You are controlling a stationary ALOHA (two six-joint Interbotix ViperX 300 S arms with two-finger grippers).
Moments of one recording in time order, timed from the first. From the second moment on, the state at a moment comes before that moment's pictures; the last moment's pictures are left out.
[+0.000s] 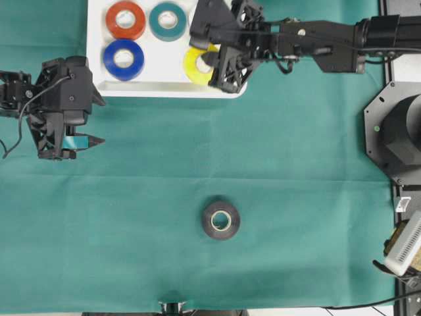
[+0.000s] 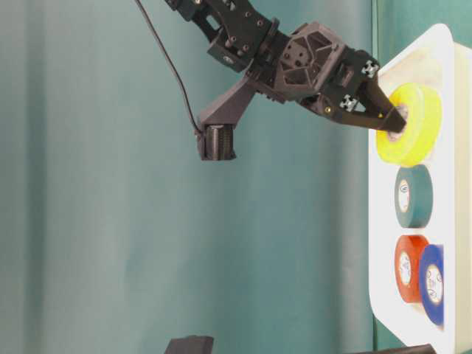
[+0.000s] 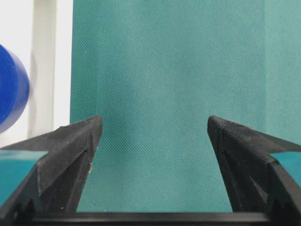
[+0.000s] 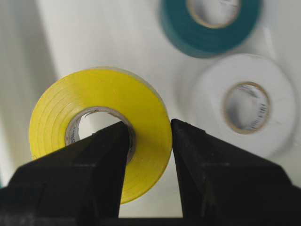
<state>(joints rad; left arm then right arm) 0.01 -0.23 0.93 -0.02 0.13 0.02 -0.29 0.07 0.58 -0.37 0.30 0.46</state>
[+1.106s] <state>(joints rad) 0.01 -0.22 0.93 -0.02 0.13 0.02 -0.33 0.07 0.61 -0.41 0.29 0.46</state>
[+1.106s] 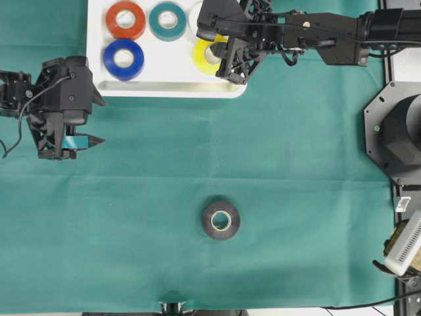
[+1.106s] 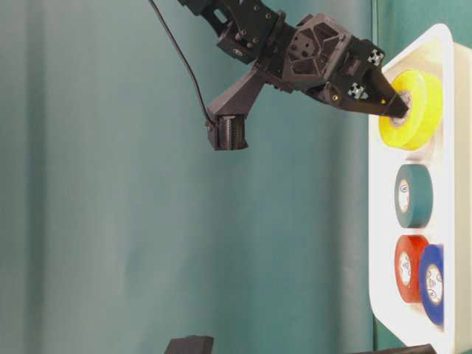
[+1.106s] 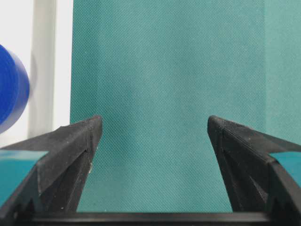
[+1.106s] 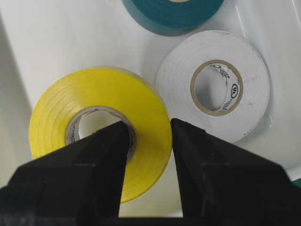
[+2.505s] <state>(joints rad) 0.01 -0.22 0.93 -0.02 0.12 0.02 -0.18 0.03 0.63 -0.41 0.24 0.46</state>
